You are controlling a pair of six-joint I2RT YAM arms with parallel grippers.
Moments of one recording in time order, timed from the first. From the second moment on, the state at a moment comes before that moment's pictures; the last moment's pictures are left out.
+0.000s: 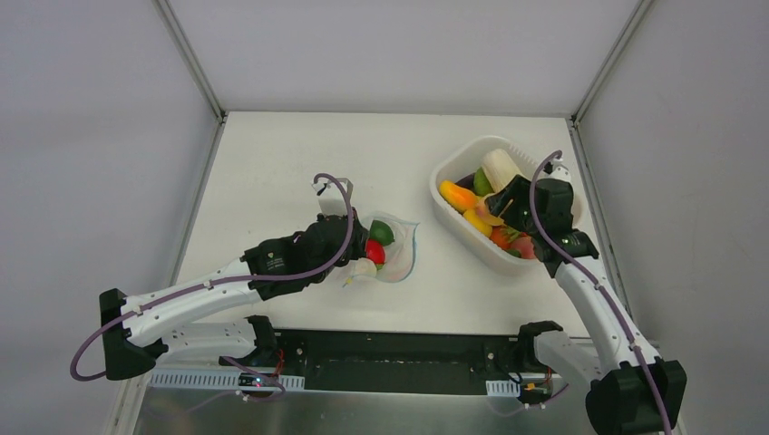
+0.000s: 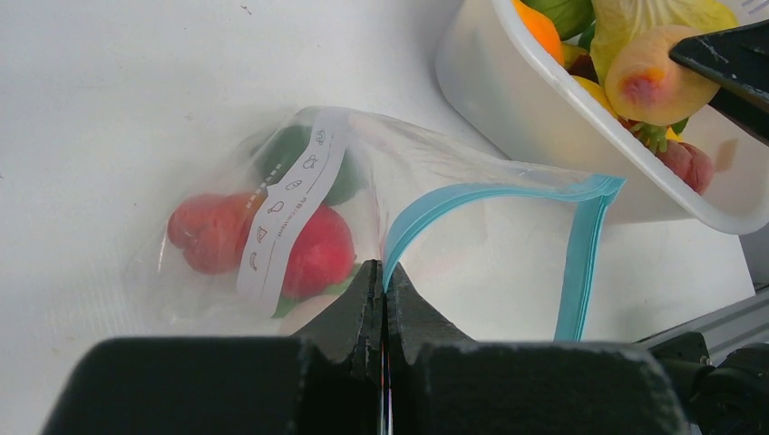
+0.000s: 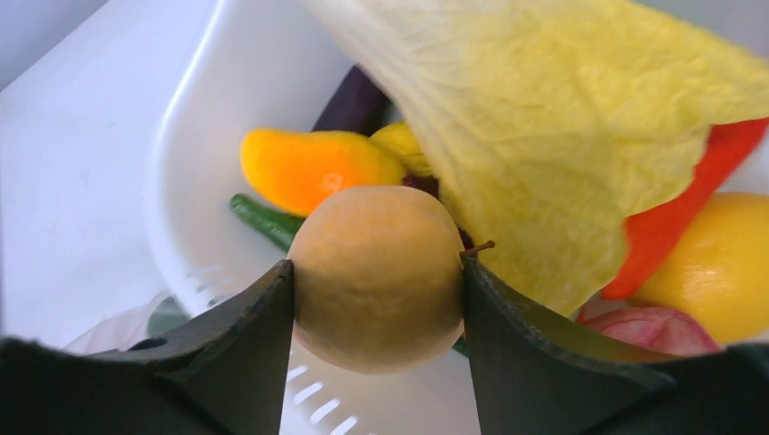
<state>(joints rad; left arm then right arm) -1.11 0.99 0.93 -0.48 -0.63 -0.73 0.19 0.97 0.75 -0.36 0.06 0.59</state>
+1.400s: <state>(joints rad) -1.11 1.02 0.92 -0.42 -0.55 -0.73 1.05 0.96 0.88 -0.30 0.03 0.52</state>
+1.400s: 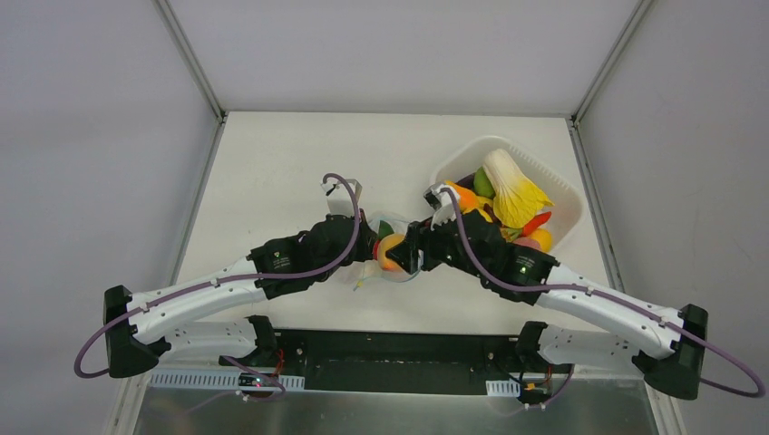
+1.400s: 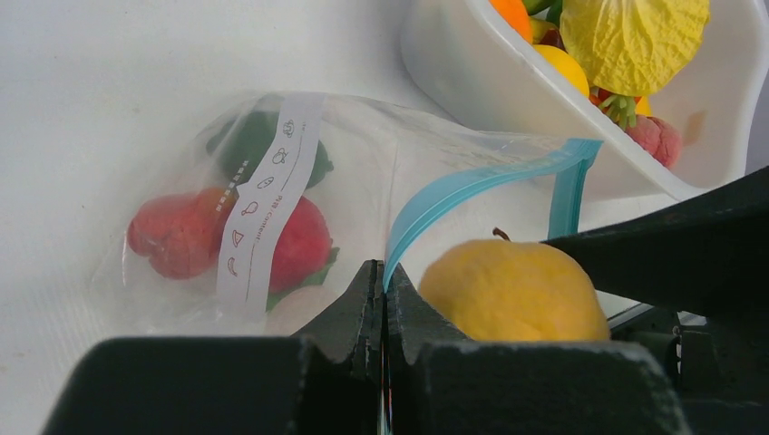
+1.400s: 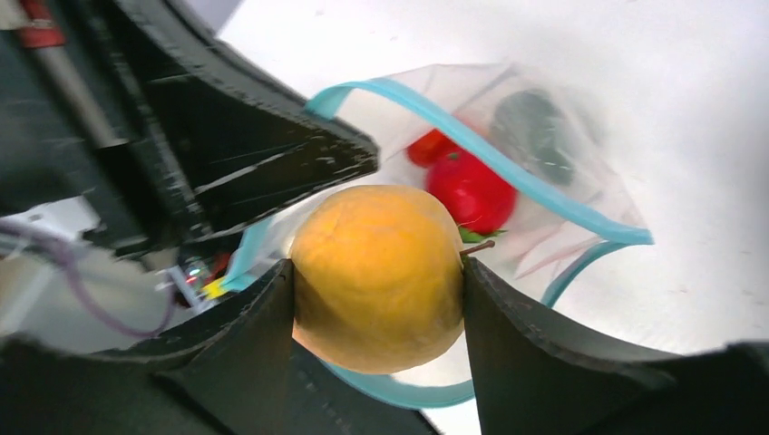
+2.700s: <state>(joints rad) -1.11 0.94 0.88 -0.42 -0.56 -0.73 0.46 1.00 0.89 -0.35 0.38 0.55</state>
